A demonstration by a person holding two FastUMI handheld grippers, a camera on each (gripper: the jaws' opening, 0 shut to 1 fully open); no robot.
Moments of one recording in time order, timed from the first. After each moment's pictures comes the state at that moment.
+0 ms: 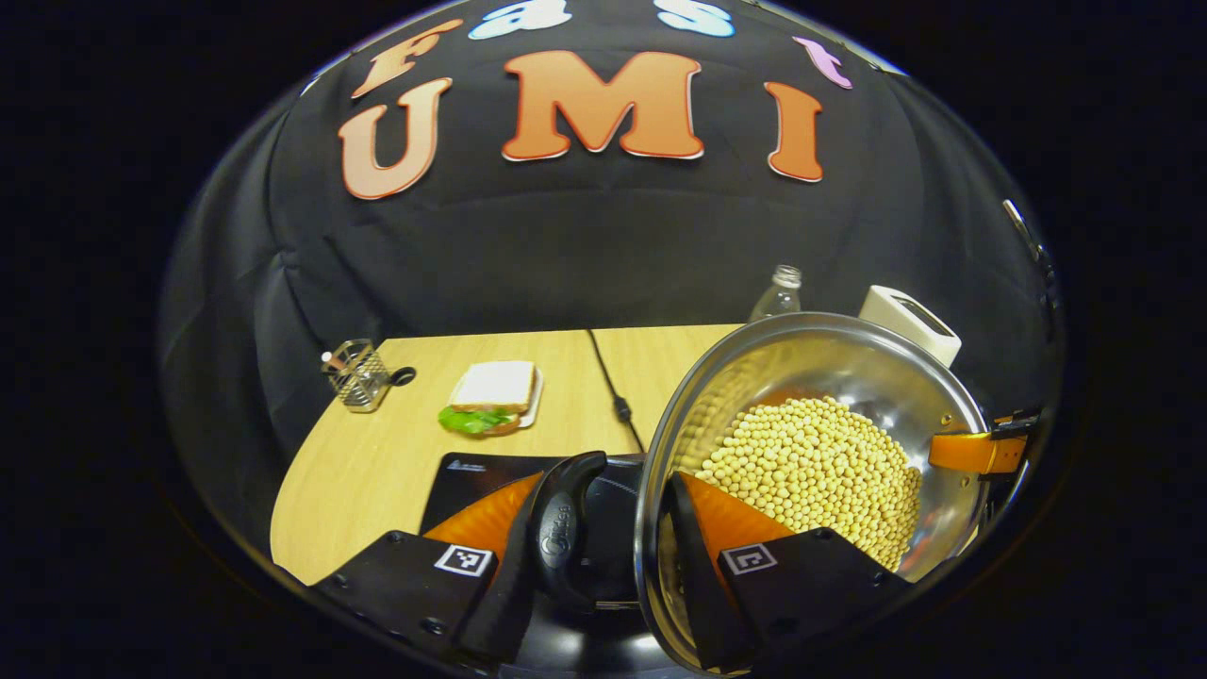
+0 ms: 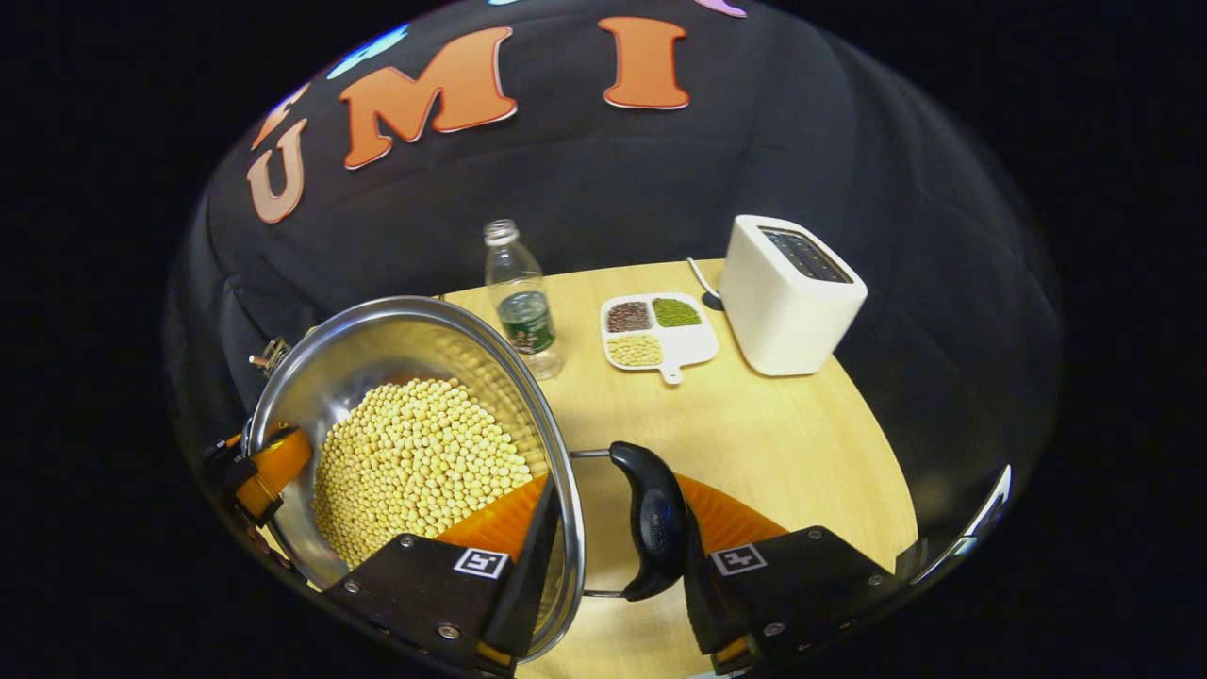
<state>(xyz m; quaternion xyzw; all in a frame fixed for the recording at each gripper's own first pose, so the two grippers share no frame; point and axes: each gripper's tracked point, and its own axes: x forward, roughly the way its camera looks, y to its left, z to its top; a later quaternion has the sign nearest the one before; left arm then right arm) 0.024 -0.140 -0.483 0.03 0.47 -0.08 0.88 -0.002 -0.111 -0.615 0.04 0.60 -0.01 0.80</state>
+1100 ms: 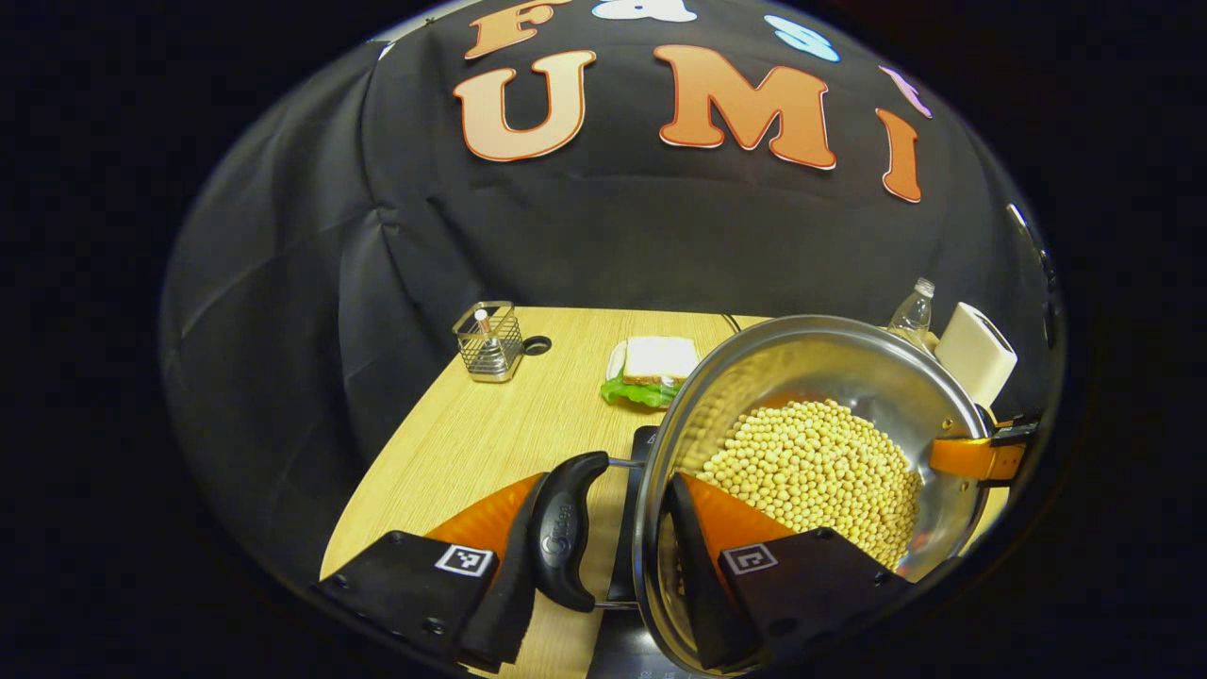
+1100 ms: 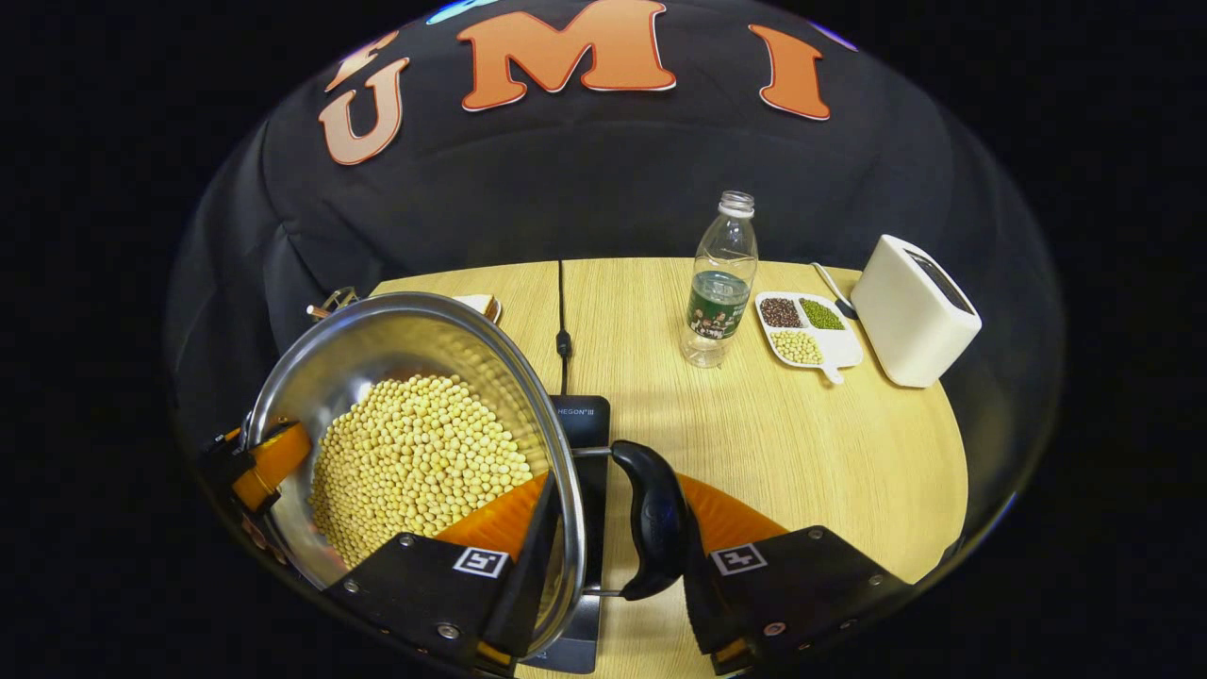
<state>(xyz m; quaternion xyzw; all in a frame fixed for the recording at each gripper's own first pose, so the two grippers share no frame) 0.018 0.039 -0.497 0.02 0.49 0.01 0.87 0.002 -0.115 -0.614 0.03 0.61 0.06 0.79</state>
